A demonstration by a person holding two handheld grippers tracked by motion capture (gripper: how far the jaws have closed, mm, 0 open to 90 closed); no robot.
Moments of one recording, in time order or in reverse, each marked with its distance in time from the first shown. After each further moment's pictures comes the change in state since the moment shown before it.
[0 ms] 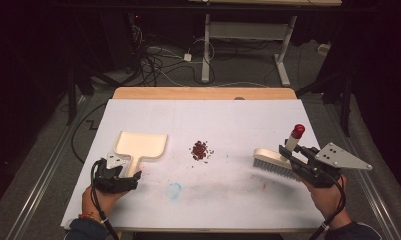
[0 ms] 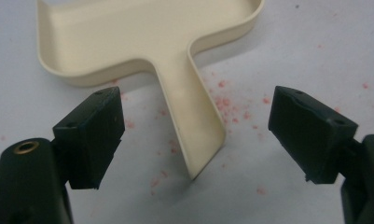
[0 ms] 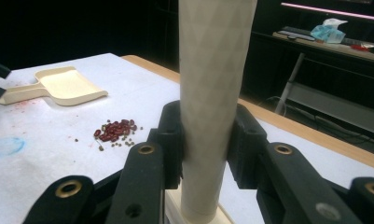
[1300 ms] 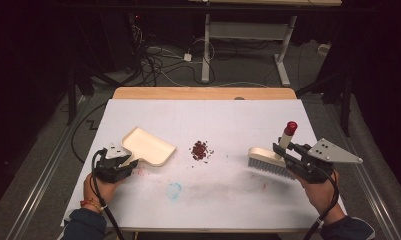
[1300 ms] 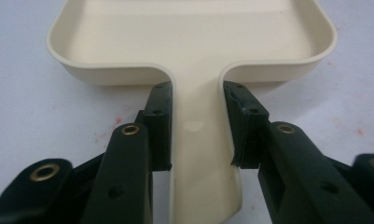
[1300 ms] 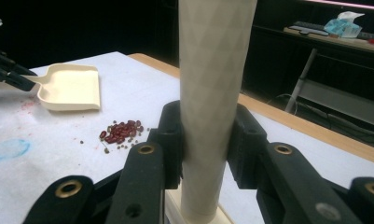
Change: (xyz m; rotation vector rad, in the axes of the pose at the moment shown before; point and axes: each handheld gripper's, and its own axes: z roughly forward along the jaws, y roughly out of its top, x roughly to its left) left arm 0.019 0.019 0.007 -0.055 -0.094 0.097; right arm -0.001 0.001 0.017 0.014 0.033 0.015
